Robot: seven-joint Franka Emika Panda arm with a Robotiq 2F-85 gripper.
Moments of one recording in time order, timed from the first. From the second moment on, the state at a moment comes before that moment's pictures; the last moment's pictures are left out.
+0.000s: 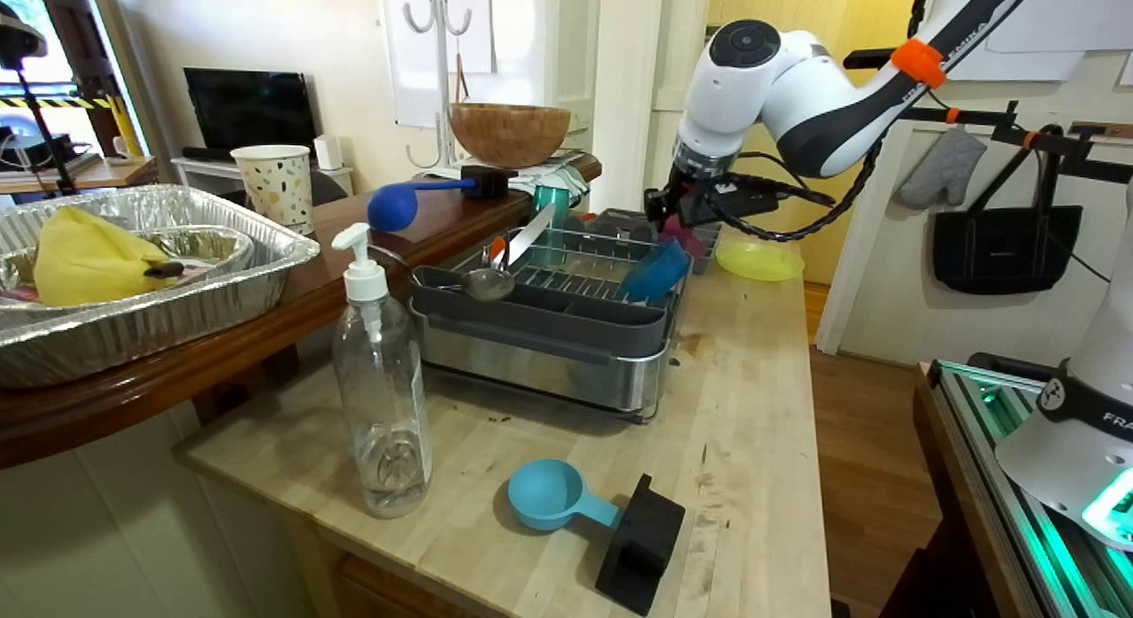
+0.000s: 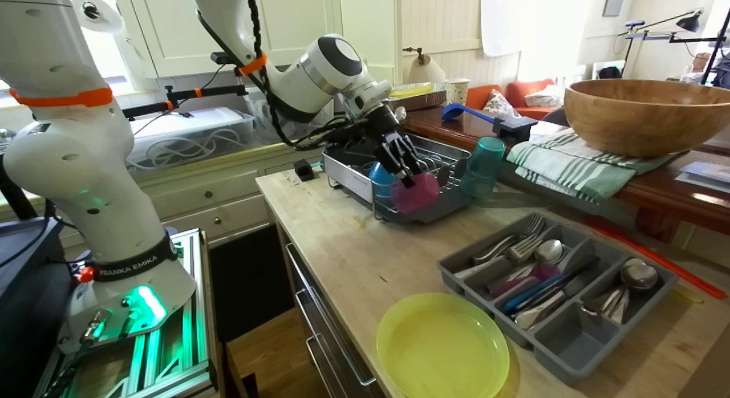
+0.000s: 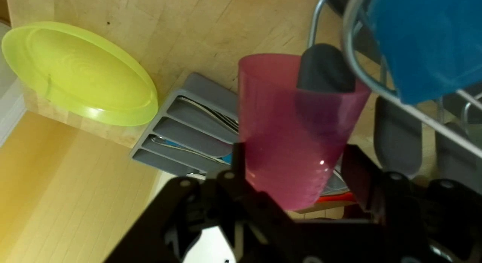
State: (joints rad) arm -0.06 0.01 -0.09 -2.38 -1.13 2.48 1.66
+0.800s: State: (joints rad) arm -0.04 0.03 -0.04 -2.35 -0.89 2.35 1.52
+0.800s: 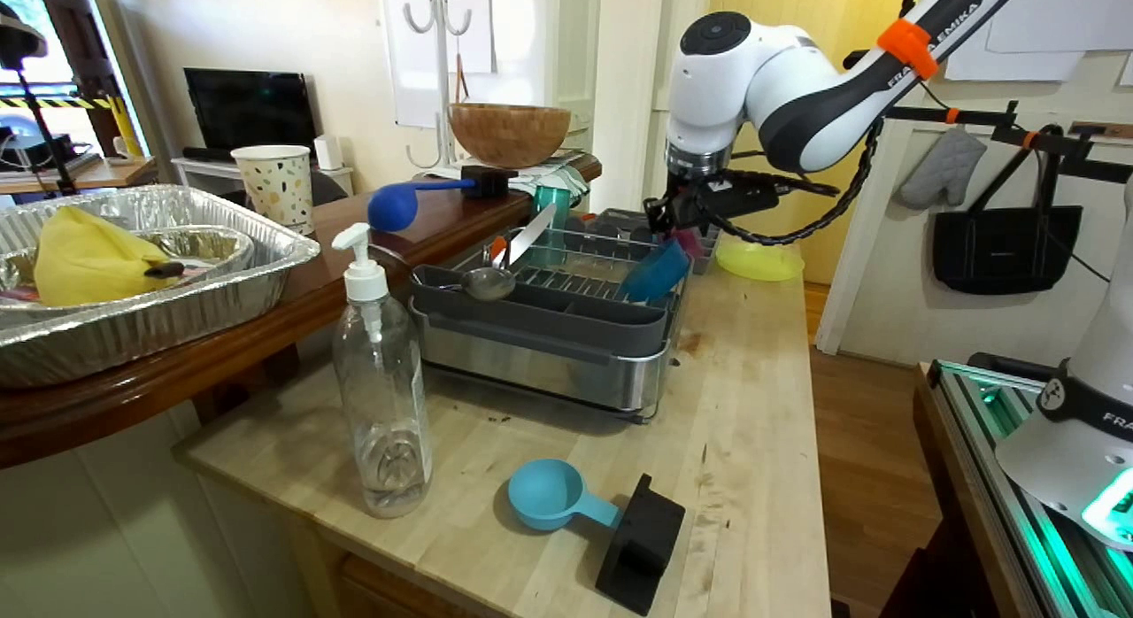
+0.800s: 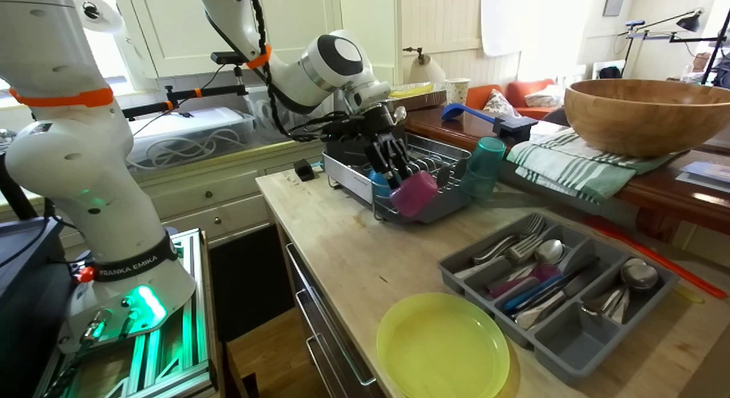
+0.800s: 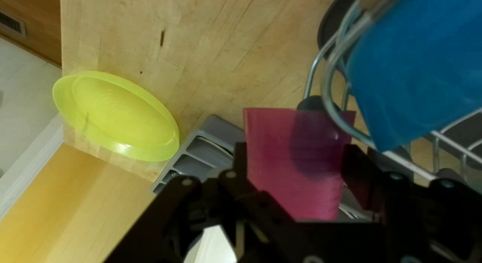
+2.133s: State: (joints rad) arm -0.05 0.01 -0.05 -2.34 -0.80 2.32 1.48
